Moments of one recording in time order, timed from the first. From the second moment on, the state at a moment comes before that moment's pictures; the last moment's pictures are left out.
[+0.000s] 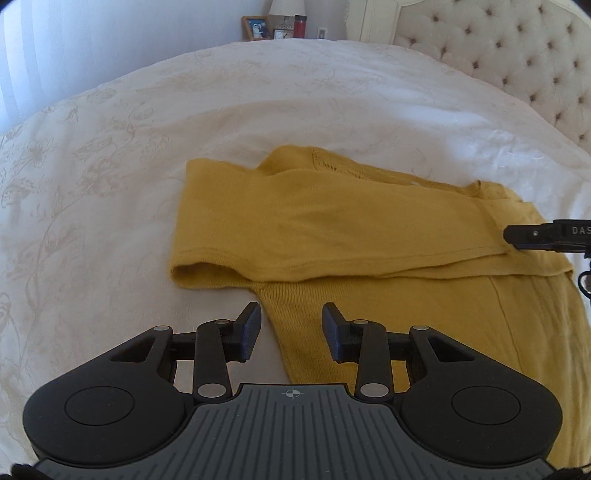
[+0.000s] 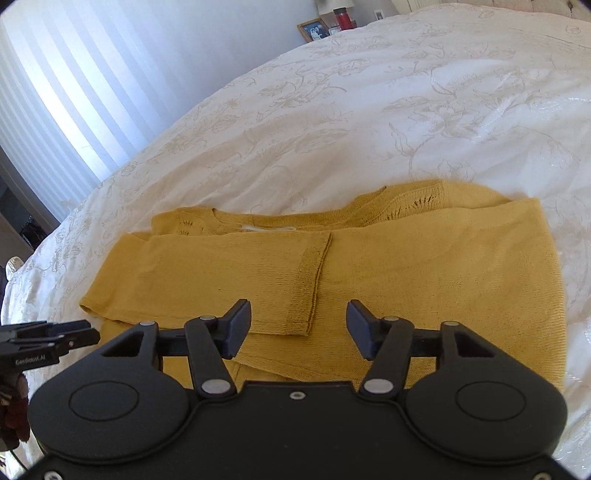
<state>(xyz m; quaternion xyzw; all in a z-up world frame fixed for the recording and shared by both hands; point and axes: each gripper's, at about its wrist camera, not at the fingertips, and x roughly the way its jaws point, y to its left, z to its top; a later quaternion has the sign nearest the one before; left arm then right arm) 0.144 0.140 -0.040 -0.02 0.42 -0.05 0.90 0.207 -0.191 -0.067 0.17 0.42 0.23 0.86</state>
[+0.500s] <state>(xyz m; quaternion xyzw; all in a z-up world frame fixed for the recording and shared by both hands) 0.140 0.148 -0.069 -0.05 0.43 -0.06 0.90 0.226 -0.158 -0.079 0.15 0.43 0.22 0.86</state>
